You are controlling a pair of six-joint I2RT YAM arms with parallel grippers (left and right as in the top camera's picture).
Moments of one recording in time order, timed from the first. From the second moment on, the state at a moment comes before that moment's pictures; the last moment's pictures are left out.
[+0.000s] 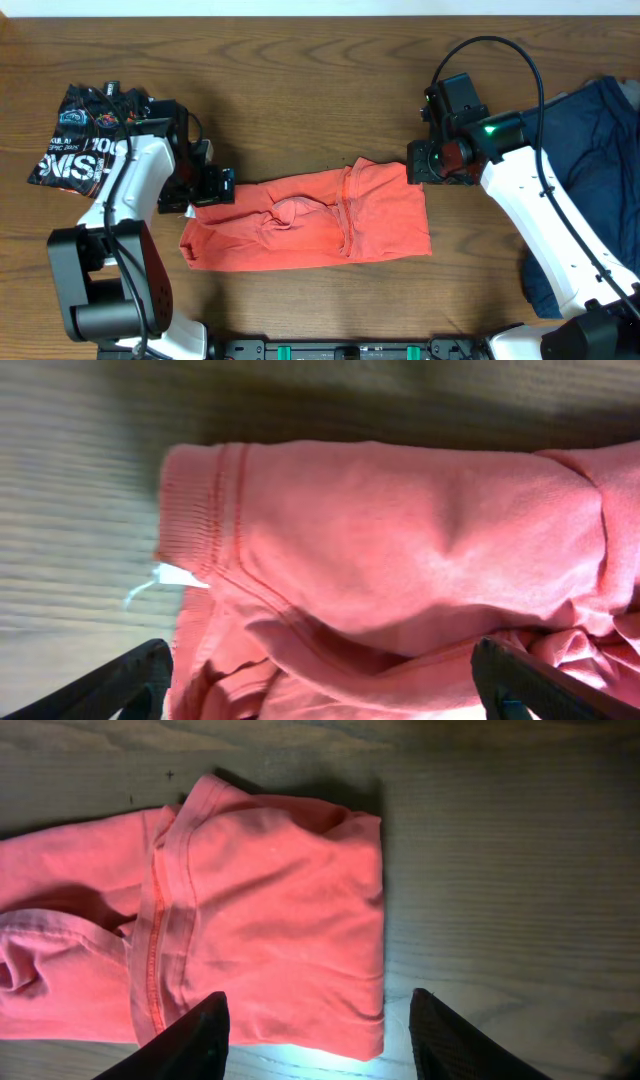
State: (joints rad) left arm 0.09 1.74 1.16 -1.05 0.12 -0.01; right arm 0.35 1.55 1.34 -1.08 -0.04 0.36
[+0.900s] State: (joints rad) left arm 0.10 1.77 0.98 -0.86 0.12 -0.05; right arm 0.34 1.55 1.34 -1.08 -0.02 0.36
